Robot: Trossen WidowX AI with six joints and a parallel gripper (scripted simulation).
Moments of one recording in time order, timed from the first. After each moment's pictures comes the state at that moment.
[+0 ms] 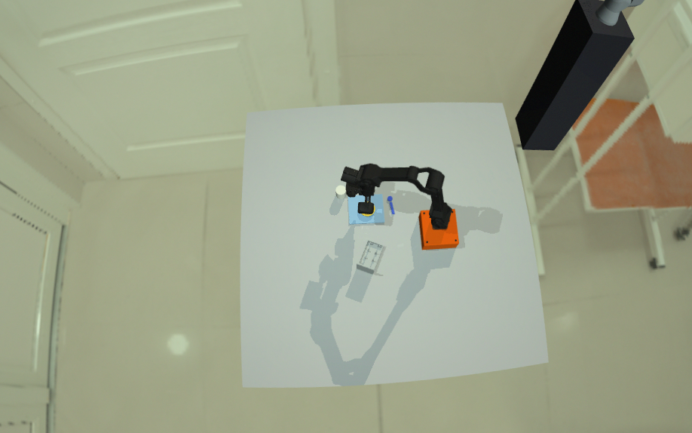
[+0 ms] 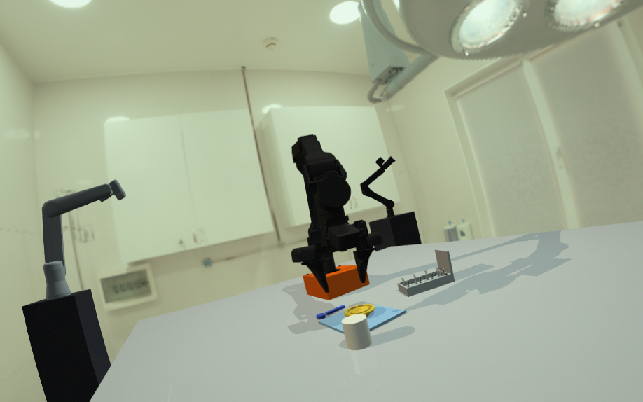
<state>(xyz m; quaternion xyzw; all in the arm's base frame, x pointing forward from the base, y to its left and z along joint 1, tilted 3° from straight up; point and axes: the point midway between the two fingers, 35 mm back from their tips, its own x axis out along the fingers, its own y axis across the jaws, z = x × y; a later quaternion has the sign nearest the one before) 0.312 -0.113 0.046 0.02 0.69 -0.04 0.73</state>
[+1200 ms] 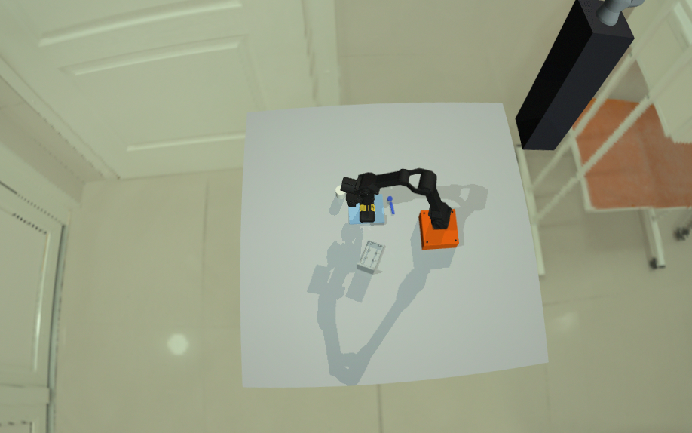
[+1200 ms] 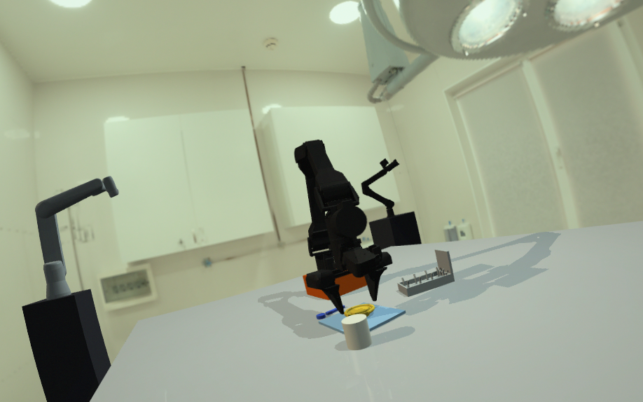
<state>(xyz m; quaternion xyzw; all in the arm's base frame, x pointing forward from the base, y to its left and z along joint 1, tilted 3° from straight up) 0.310 -0.091 -0.006 0.01 0.70 0.01 0.71</state>
